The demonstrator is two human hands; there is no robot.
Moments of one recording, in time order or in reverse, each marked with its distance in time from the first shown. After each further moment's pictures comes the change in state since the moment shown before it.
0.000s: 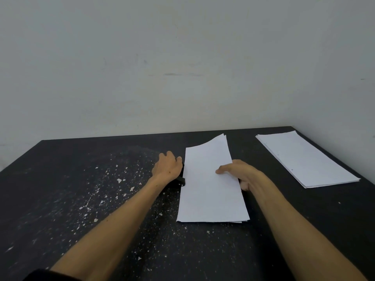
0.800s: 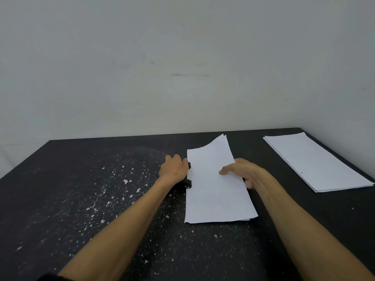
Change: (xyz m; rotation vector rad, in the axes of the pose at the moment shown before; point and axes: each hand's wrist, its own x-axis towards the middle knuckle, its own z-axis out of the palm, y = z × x) left_hand 0.002 0.002 -0.002 0.028 -0.051 -0.013; right_hand 0.013 -0.012 0.004 -0.125 -0.018 0.022
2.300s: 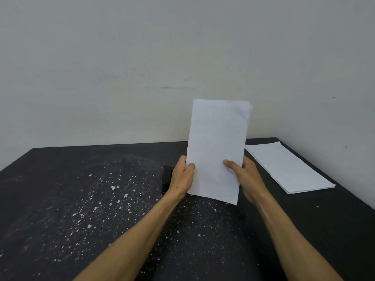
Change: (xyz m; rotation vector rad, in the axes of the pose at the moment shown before) left_hand -0.064 0.053 0.012 -0.850 0.019 0.238; right_hand -0.064 0.027 -0.012 0.382 0.308 -0.588
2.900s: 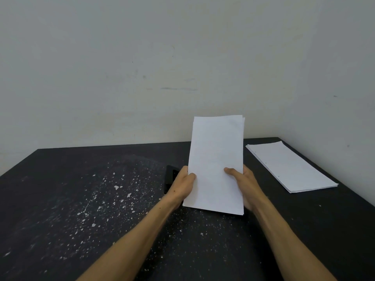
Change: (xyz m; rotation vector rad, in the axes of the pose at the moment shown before) left_hand -0.011 -0.014 -0.010 0.040 -0.186 -0.181; right_hand -0.014 0.015 0.005 0.144 -0.033 0.175
